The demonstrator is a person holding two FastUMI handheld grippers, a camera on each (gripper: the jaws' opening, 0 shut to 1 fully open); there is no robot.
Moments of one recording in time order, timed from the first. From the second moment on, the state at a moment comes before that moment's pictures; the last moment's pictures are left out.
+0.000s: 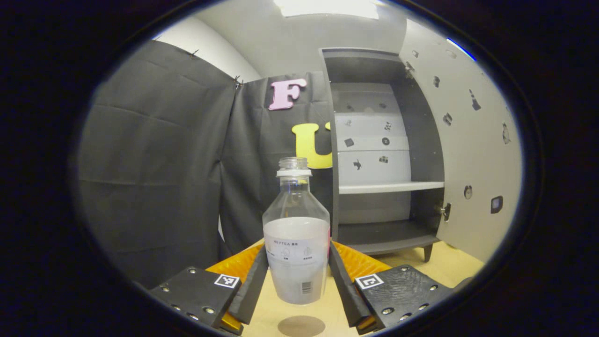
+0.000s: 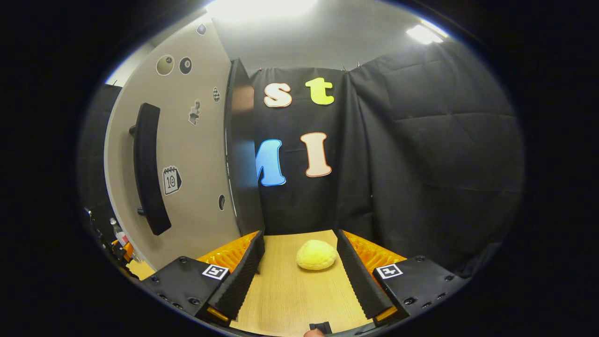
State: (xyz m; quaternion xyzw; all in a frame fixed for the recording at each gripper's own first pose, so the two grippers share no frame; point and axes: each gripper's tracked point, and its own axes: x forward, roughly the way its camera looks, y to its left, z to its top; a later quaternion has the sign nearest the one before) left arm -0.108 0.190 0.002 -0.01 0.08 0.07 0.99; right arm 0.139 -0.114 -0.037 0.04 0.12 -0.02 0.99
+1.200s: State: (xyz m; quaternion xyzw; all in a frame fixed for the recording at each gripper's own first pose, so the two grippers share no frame) left arm -0.084 0.200 -0.078 -0.04 0.15 0.11 0.98; right arm 0.129 -0.100 -0.056 -0.02 0.16 -0.01 0.99
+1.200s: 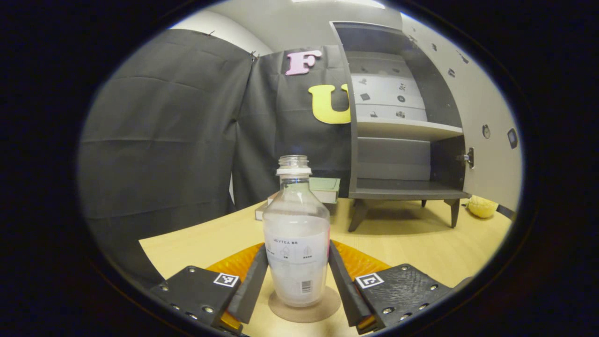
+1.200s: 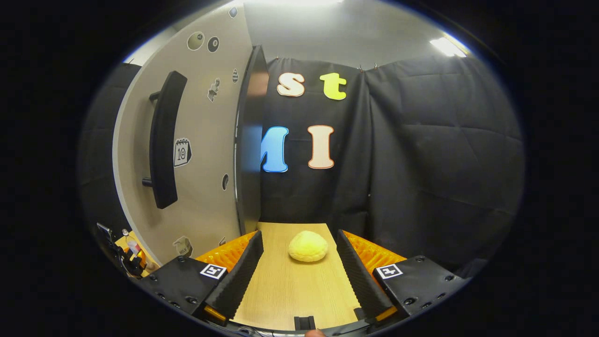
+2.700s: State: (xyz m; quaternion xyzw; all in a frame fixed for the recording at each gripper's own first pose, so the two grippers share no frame) left arm -0.073 0.204 0.139 0.02 0.10 0.13 0.99; right arm 0.156 -0.084 -0.019 0.03 0.11 0.06 0.99
